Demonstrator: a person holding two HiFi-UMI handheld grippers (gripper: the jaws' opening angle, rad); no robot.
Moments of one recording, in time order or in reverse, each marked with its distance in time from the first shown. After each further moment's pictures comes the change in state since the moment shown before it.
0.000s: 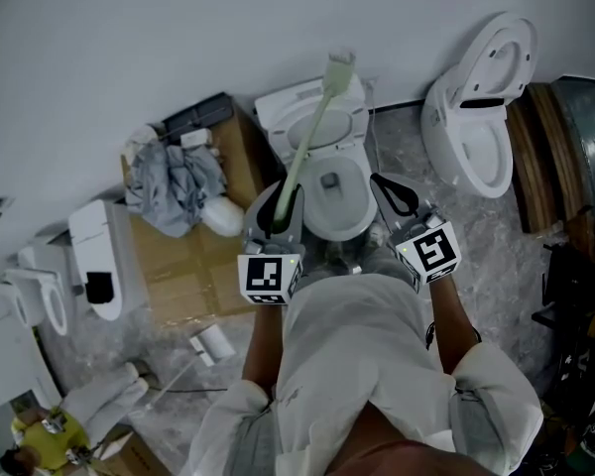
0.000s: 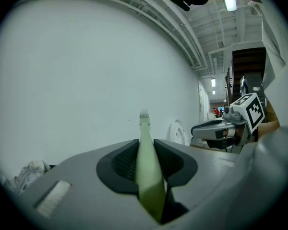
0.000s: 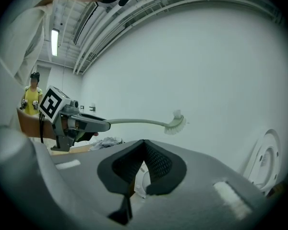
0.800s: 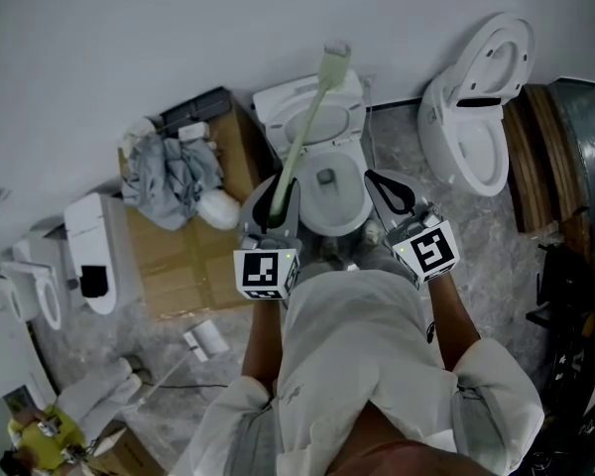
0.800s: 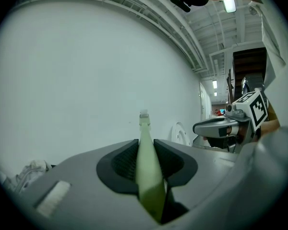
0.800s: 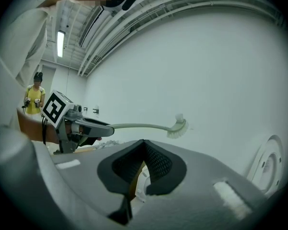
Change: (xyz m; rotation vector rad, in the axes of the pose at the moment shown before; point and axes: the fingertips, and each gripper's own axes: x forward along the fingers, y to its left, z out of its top) left arm -0.010 -0.001 0.004 -0.008 -0.026 0.022; right arm -0.008 0.014 0.020 -0.042 -0.044 0.028
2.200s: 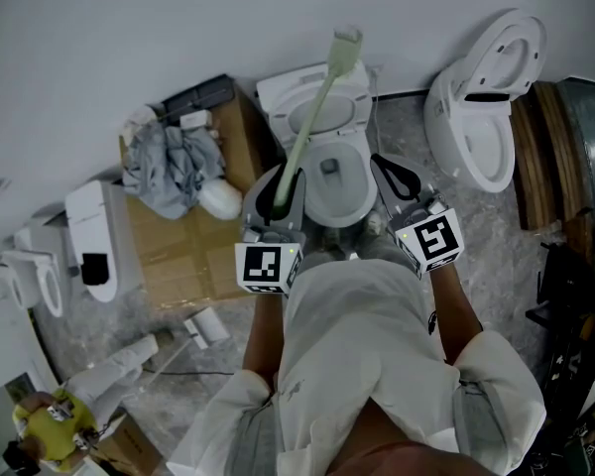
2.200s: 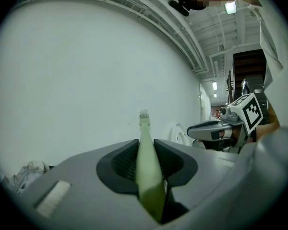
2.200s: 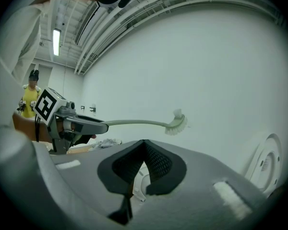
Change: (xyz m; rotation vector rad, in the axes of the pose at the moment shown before) left arm 0.011 -0.002 0.010 -0.008 -0.016 -0.006; right arm 0.016 -0.021 -0.002 0.023 0.027 -0.020
